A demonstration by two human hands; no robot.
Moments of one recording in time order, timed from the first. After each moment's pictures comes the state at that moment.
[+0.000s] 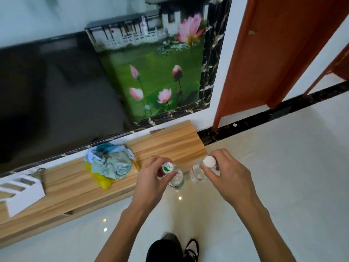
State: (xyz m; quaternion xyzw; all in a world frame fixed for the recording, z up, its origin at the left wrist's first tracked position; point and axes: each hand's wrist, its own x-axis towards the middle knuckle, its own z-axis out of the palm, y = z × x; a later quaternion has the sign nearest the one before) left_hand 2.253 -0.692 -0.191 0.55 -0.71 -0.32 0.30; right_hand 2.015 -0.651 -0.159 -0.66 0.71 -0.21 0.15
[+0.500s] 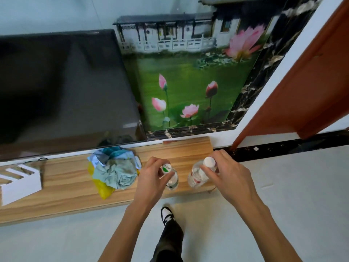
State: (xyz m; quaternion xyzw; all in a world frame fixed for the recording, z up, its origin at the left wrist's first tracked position) left_hand 2.298 -0.884 -0.262 0.64 -0.65 -0.27 0.29; right_hand 2.052 -0.888 -0.189 -0.75 0.64 -0.10 0.13
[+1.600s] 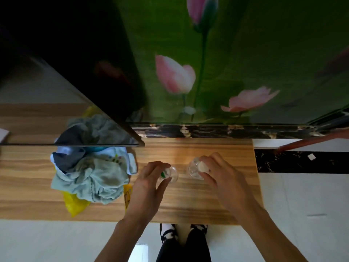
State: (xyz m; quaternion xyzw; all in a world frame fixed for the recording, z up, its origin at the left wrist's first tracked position) left_hand 2.343 -1.087 -0.571 0.70 -0.60 -0.28 0.27; right_hand 2.116 -1.162 -0.533 -0.81 0.53 -0.03 0.24
